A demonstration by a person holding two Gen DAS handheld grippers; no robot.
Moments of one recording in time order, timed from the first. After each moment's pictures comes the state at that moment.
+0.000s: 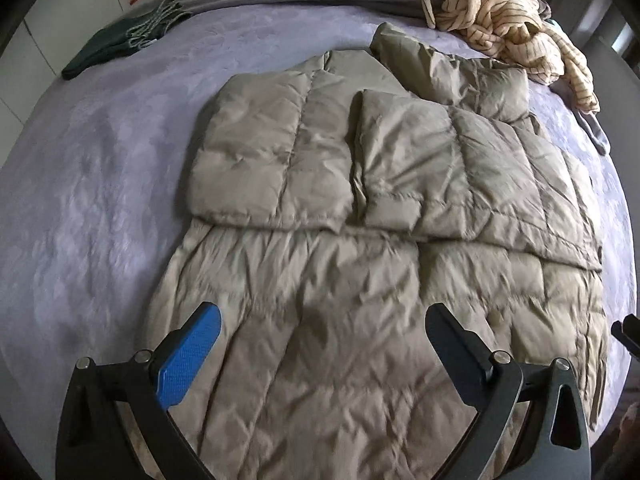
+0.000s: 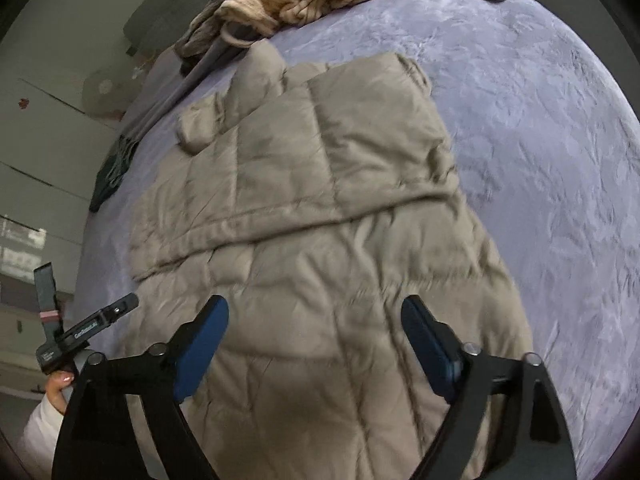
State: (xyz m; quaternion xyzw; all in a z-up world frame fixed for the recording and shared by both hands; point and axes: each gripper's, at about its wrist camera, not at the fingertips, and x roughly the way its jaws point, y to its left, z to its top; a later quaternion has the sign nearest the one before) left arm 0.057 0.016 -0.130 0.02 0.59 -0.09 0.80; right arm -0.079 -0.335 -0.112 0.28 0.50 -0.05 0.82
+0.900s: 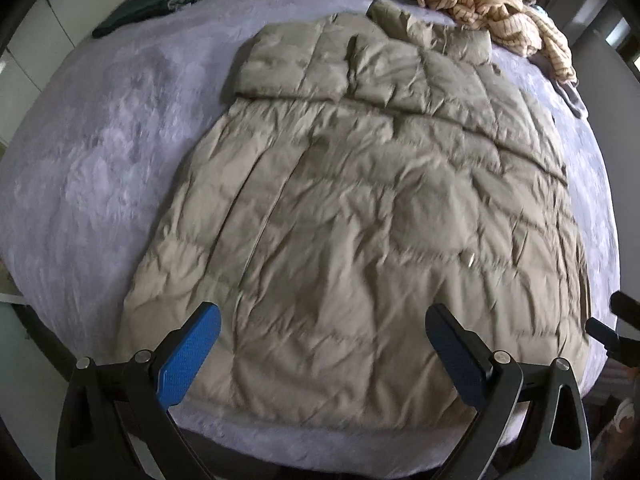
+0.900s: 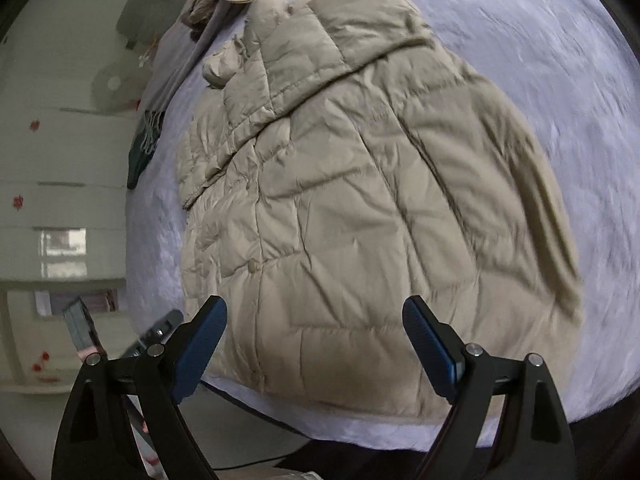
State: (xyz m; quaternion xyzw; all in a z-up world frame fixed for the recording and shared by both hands) left arm -0.086 0.056 -0.102 0.01 0.62 -0.09 0.78; right arm -0.180 -0.294 -0.109 0.39 0.55 0.00 0.74
